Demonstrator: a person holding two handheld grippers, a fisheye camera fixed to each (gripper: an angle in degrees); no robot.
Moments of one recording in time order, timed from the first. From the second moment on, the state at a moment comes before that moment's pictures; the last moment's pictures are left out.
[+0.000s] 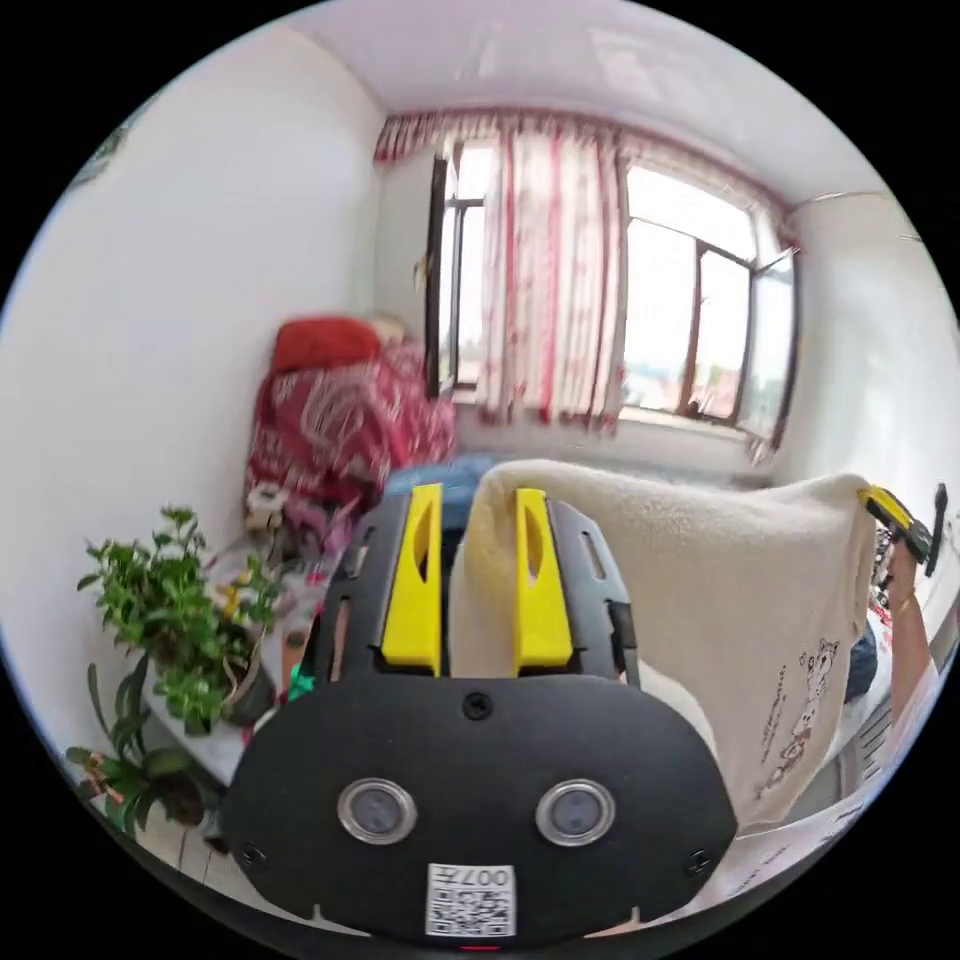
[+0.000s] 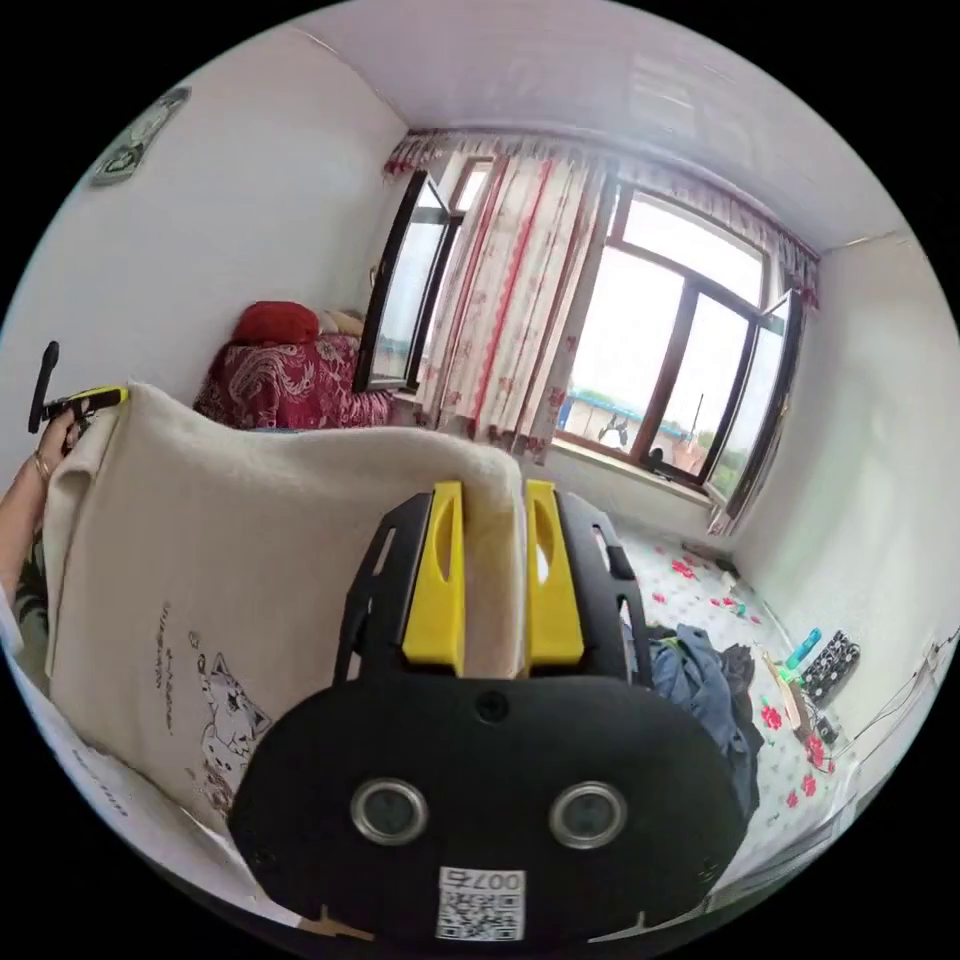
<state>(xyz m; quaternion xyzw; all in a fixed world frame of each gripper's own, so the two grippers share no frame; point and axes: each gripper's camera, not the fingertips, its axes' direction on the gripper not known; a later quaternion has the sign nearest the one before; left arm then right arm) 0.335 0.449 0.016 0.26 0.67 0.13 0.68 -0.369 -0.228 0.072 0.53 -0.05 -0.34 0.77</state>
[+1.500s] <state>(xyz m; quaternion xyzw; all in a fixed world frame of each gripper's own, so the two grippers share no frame) 0.525 0.632 0.254 -0.15 0.50 0.23 0.82 -0.177 -0.448 0.355 0.20 0.06 -0.14 0.97</state>
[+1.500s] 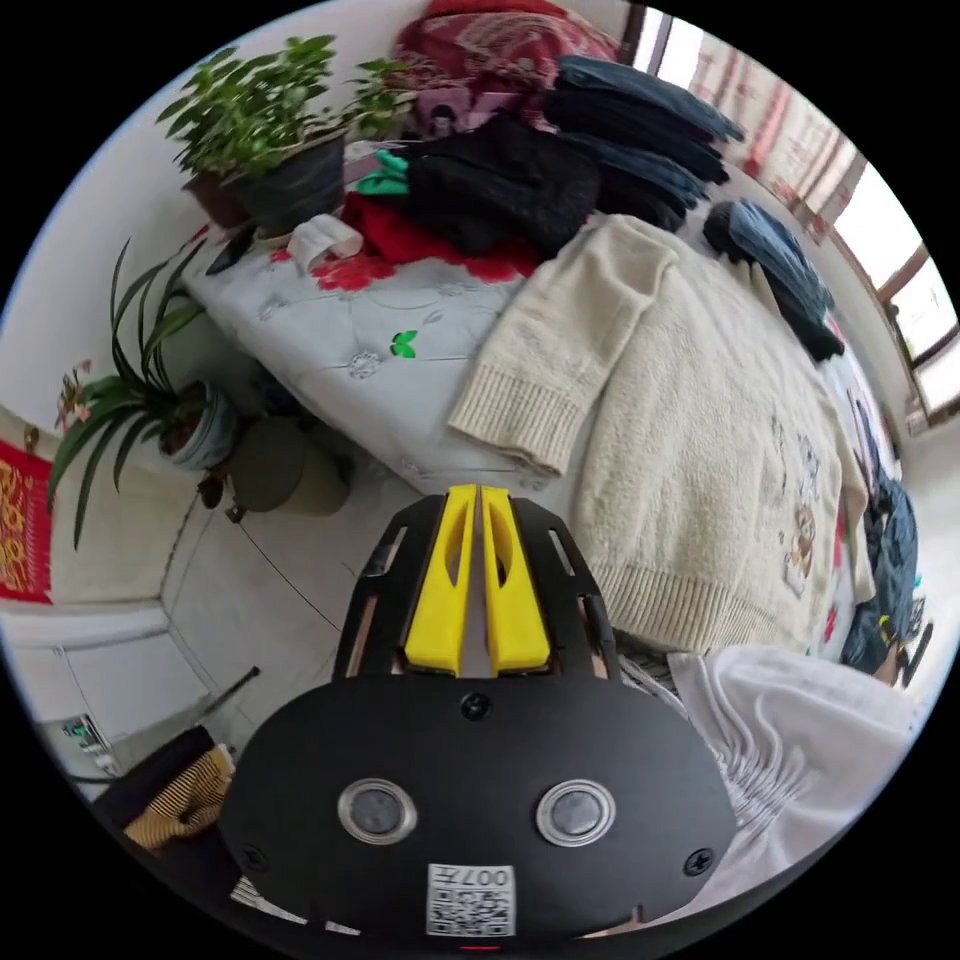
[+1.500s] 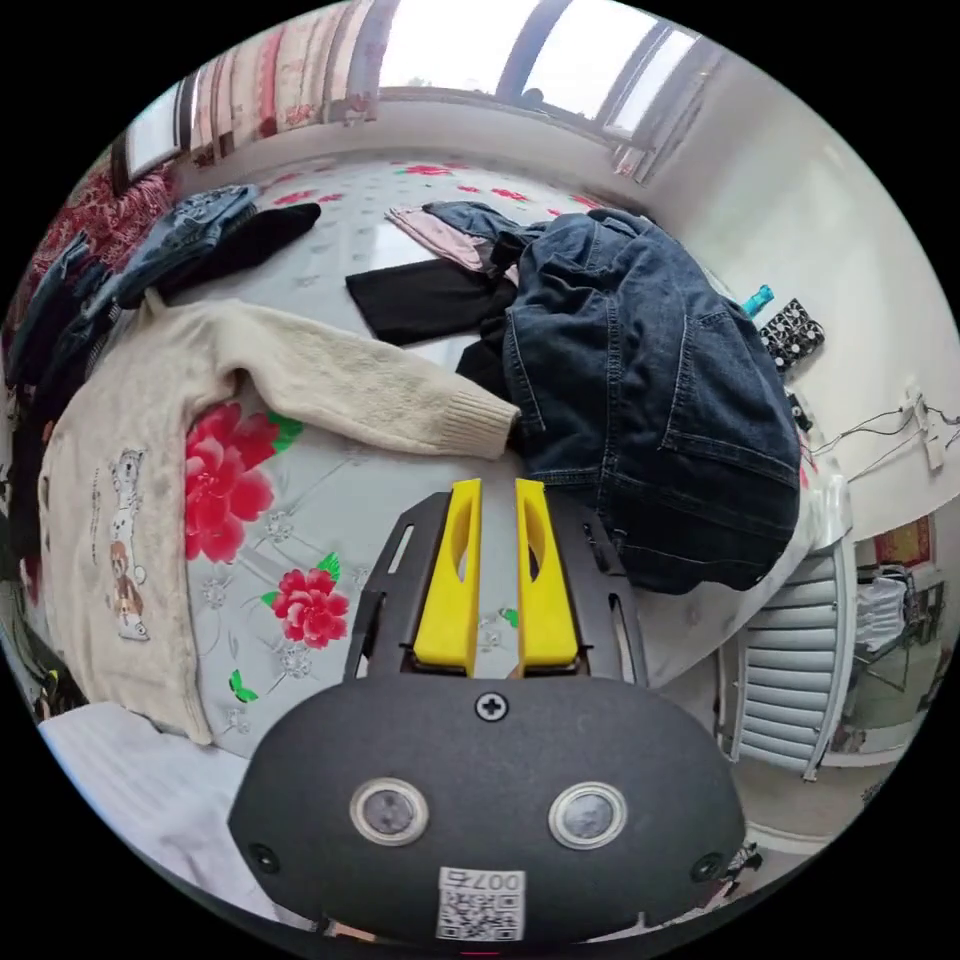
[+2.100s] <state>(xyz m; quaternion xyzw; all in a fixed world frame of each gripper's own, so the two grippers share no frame) 0.584 0.552 0.301 -0.19 0.48 0.24 0.82 -0.383 -0.218 0.464 0.06 -0.04 -0.55 0.83</state>
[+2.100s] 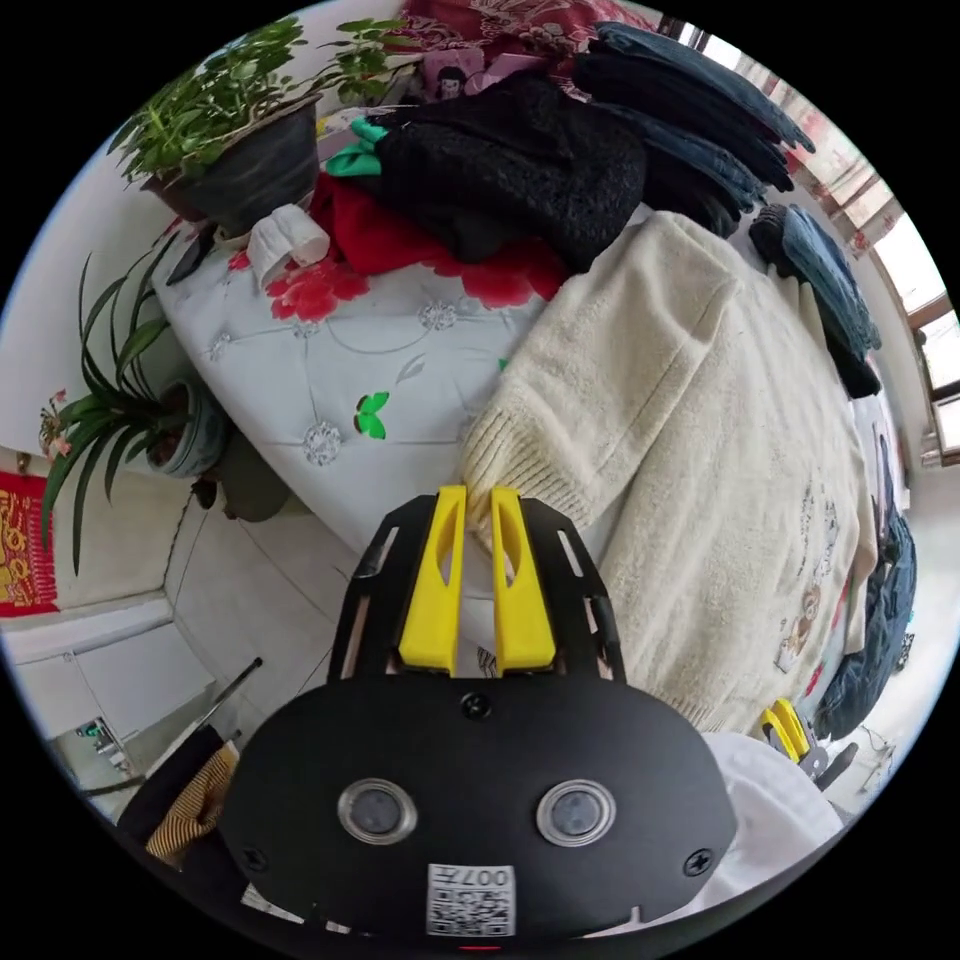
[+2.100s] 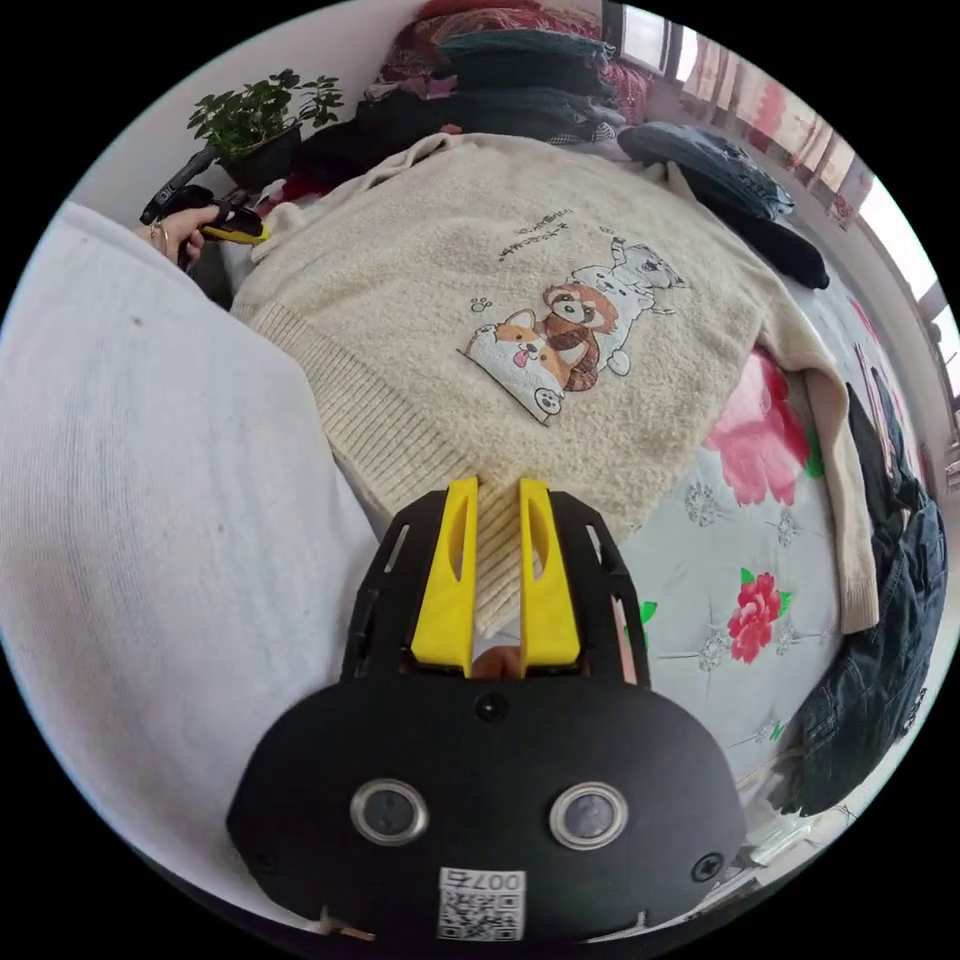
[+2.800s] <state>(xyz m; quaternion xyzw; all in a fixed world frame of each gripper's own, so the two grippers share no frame) 0.472 0.402 0.035 0.20 0.87 0.33 0.31 -0.349 -0.242 0.409 0.11 -0.14 -0.37 0.91</state>
